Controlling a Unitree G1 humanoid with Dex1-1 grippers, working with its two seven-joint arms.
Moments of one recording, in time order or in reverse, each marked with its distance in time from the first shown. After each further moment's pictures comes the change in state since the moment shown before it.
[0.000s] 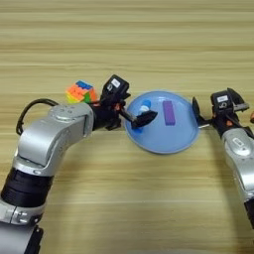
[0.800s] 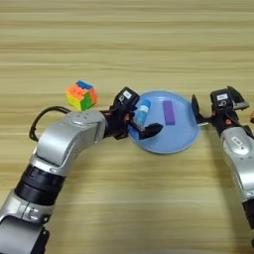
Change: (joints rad) left arm -0.017 -0.034 -0.102 0.167 0.046 -0.065 0.013; right arm 0.003 0.020 0.005 -0.040 -0.005 0.024 -0.020
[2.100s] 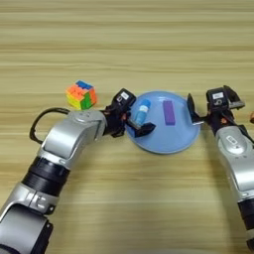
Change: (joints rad) left arm -0.044 -0.005 -0.014 0.178 0.077 -0.092 -0.020; right arm 0.007 0.025 0.021 -0.052 -0.001 0.042 -0.023
